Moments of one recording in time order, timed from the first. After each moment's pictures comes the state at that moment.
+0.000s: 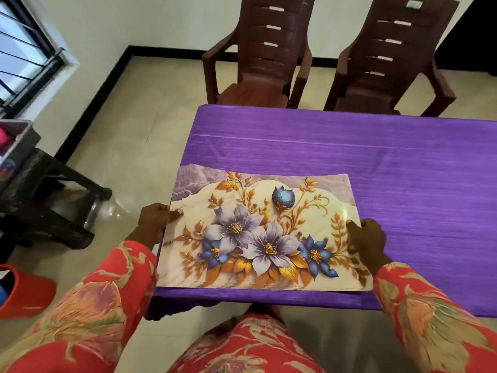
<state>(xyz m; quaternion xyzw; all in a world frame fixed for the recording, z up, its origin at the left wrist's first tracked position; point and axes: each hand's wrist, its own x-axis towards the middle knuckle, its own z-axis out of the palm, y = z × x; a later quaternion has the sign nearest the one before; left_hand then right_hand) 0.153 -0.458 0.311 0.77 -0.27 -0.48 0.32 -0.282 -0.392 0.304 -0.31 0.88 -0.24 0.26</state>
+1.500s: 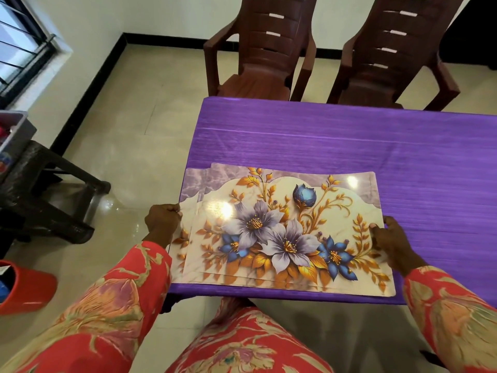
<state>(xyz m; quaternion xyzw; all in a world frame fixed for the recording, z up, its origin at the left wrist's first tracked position) 0.154 -0.453 0.305 0.84 -0.33 -0.34 0.28 -0.307 -0.378 0.301 -0.26 0.85 -0.30 0.35</state>
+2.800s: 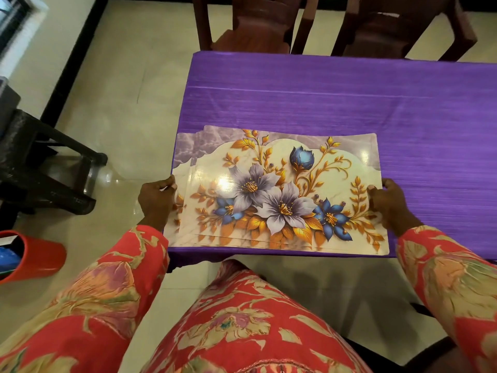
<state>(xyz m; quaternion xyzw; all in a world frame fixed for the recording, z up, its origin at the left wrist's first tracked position) 0.156 -0.410 0.291 0.79 -0.39 -0.32 0.35 -0.296 -0.364 0.311 -0.25 0.84 -0.32 0.35</state>
